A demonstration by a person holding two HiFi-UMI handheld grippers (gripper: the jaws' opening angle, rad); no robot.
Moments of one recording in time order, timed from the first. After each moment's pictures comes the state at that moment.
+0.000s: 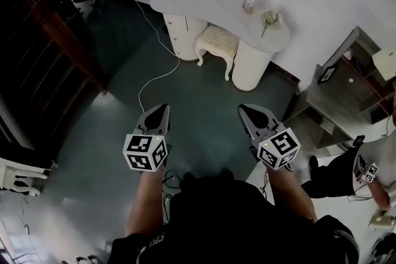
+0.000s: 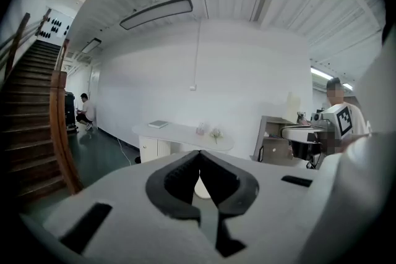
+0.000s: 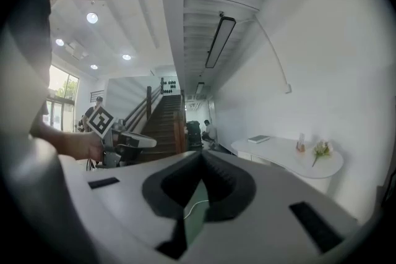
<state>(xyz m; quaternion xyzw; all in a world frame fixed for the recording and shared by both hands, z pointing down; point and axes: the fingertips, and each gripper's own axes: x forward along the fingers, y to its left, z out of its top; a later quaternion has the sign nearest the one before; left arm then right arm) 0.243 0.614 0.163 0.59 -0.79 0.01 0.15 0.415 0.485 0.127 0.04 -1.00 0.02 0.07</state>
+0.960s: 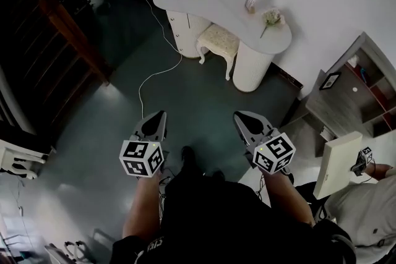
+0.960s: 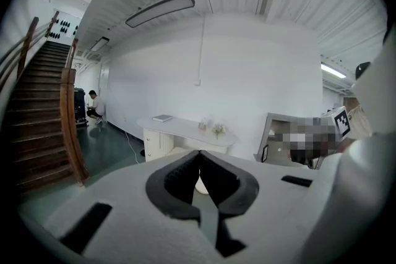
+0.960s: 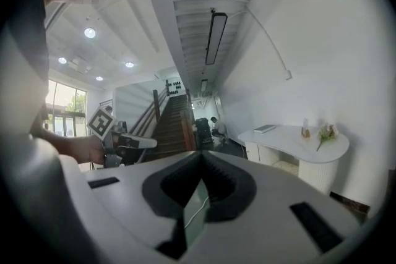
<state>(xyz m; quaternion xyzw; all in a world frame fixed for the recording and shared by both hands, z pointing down) 0.313 0.591 0.178 0.55 -0.82 0.01 0.17 0.469 0.445 0.154 -0.01 -0.99 0.07 0.08</state>
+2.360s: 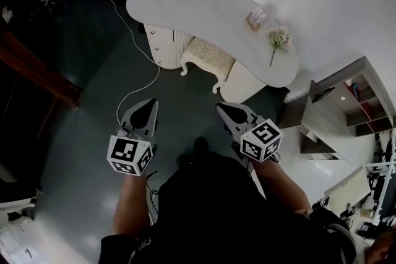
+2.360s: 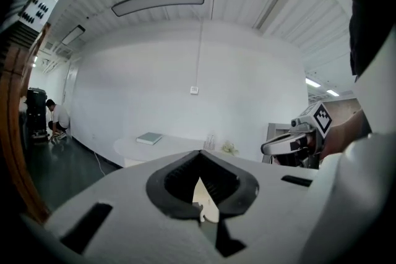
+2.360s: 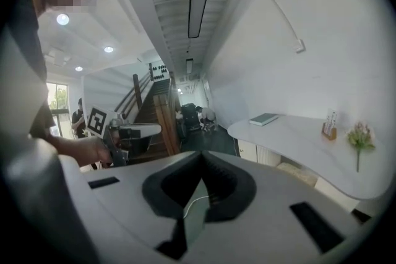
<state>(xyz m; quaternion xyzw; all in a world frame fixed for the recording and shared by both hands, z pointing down) -0.045 0.415 0.196 0.66 -0.74 -0.02 0.10 0.097 0.316 0.202 0.03 -0.98 0.09 0.17</state>
